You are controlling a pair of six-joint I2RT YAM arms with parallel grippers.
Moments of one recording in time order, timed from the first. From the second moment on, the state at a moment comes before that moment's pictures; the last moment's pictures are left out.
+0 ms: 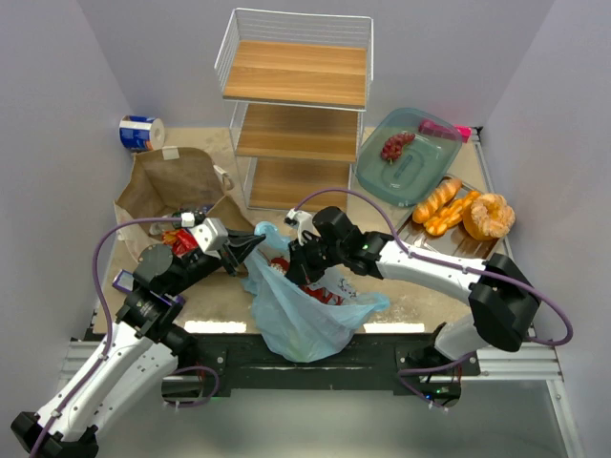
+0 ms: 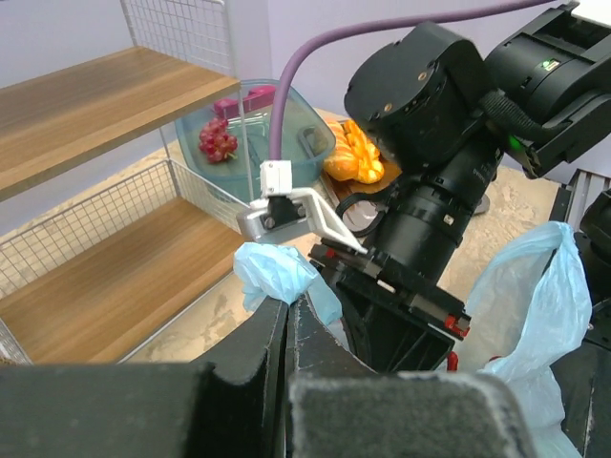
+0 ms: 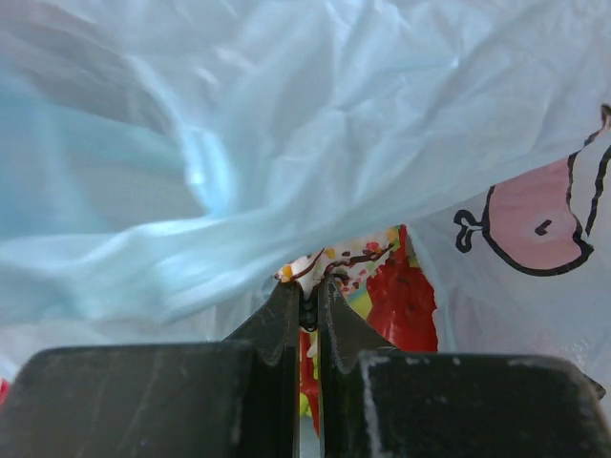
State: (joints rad) left arm -0.53 0.52 0.54 0.07 0.42 -0.04; right arm 0.90 1.48 0.96 -0.15 -0.48 0.44
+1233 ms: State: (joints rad) left arm -0.53 0.51 0.54 0.06 0.35 -0.05; right arm -0.04 1.27 1.15 -0.53 0.29 0.22
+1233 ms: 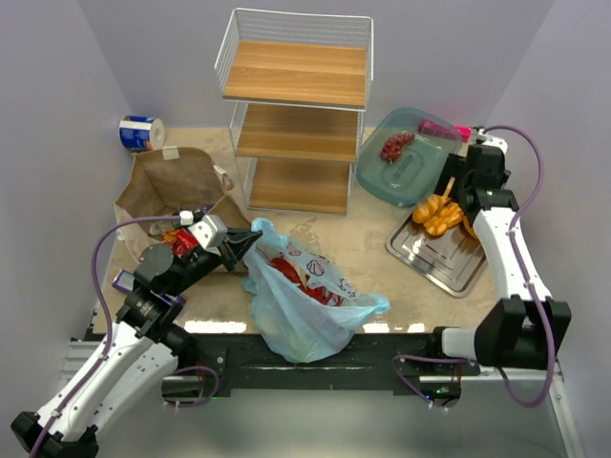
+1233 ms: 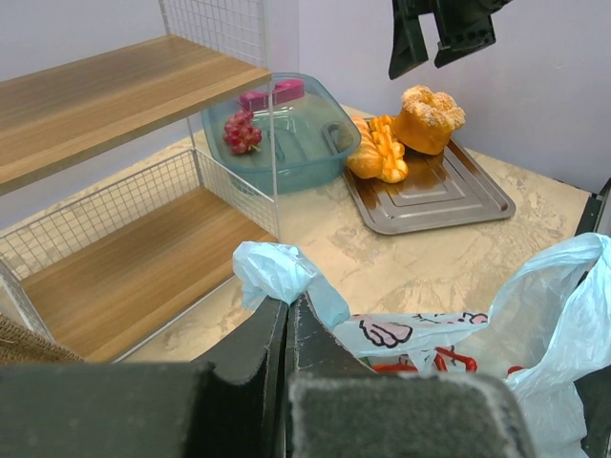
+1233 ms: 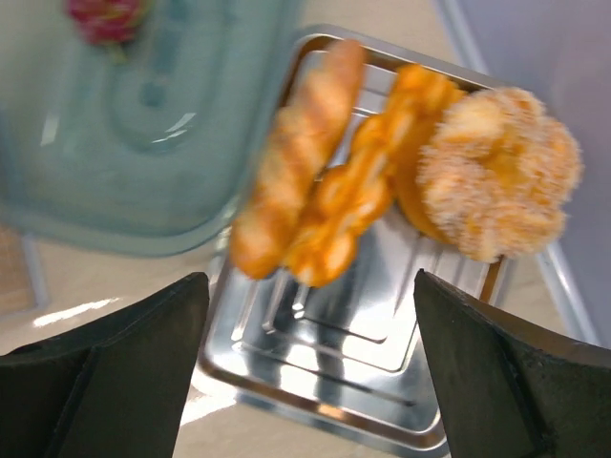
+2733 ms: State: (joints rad) left arm -0.53 0.48 0.51 0.12 0.49 -0.04; right arm 0.32 0.75 1.00 -0.08 -0.47 0.23
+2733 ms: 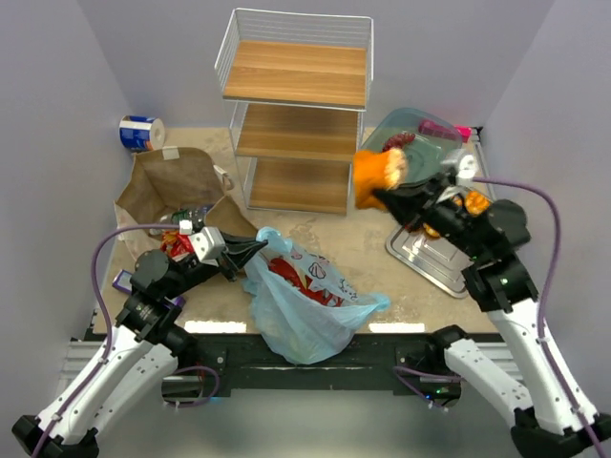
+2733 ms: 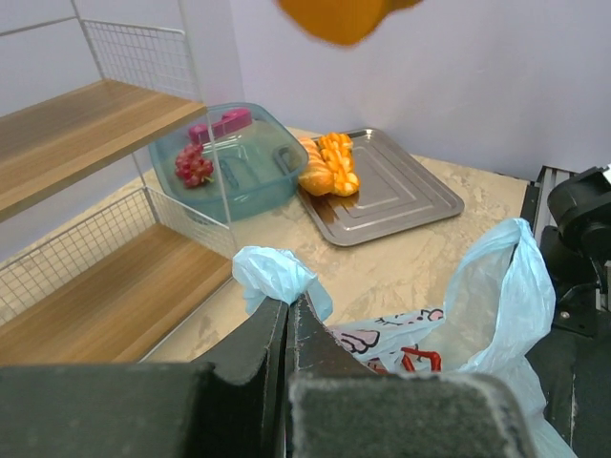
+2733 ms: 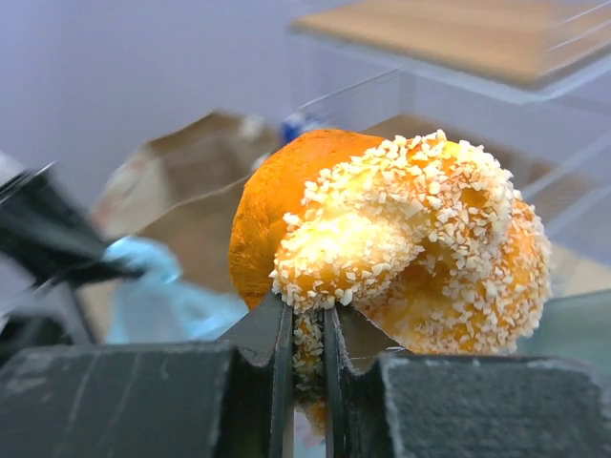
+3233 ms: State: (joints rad) left arm -0.53 0.50 0.51 0.14 0.51 -0.02; right arm 0.79 0.97 0.73 -0.16 -0.49 0.22
